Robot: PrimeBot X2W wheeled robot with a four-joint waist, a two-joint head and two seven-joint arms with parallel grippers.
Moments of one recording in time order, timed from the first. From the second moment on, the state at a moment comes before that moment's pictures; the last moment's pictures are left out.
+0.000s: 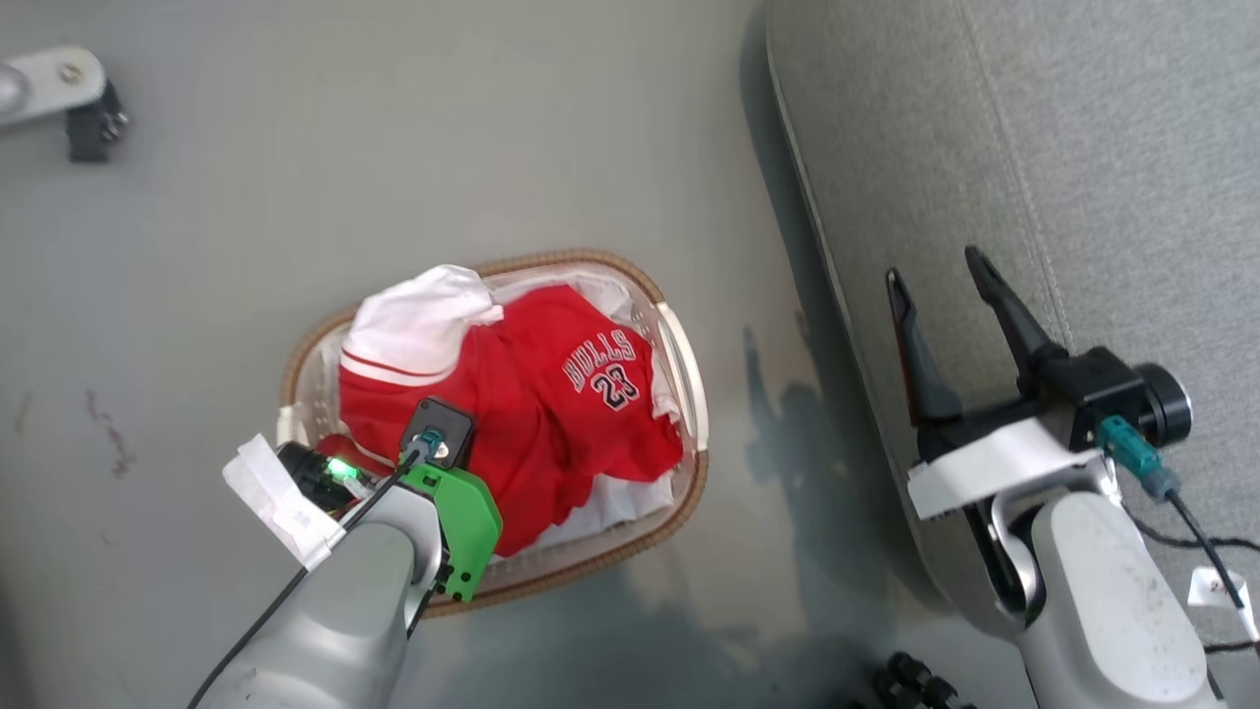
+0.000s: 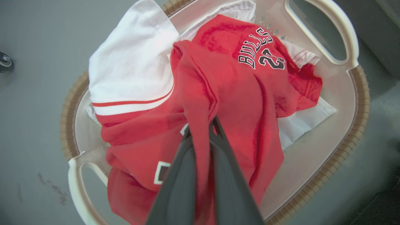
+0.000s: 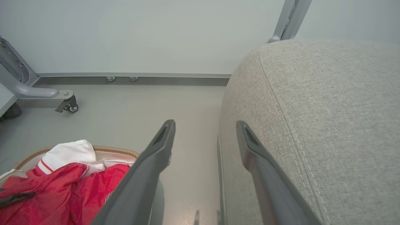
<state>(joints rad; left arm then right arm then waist) -0.72 0.05 -0.66 1.23 -0.24 -0.12 -0.19 -0.33 -0.05 0.07 0.19 0.07 0.13 -0.26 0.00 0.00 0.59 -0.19</state>
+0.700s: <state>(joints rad) -0.80 0.09 -0.89 0.95 -0.31 -0.13 -0.25 -0.09 -0.05 0.04 0.26 0.02 0.13 -0.26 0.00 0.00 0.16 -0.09</state>
